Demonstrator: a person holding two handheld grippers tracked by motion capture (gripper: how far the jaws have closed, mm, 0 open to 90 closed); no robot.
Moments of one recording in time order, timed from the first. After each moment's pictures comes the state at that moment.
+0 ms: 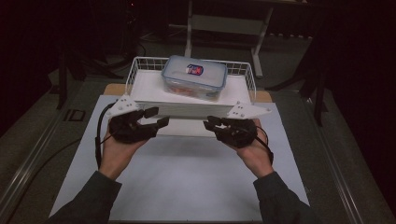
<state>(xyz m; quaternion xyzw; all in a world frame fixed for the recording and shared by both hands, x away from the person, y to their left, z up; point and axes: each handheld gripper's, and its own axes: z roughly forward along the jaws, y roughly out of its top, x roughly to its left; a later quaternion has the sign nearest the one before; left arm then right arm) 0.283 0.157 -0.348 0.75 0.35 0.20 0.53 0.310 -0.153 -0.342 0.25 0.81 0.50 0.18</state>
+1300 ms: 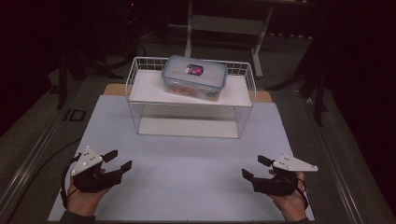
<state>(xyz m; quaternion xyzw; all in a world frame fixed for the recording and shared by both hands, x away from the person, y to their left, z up) 0.208 0.237 -0.449 0.73 0.44 0.23 0.47 0.235 -0.277 -0.438 0.38 0.77 0.48 0.17</state>
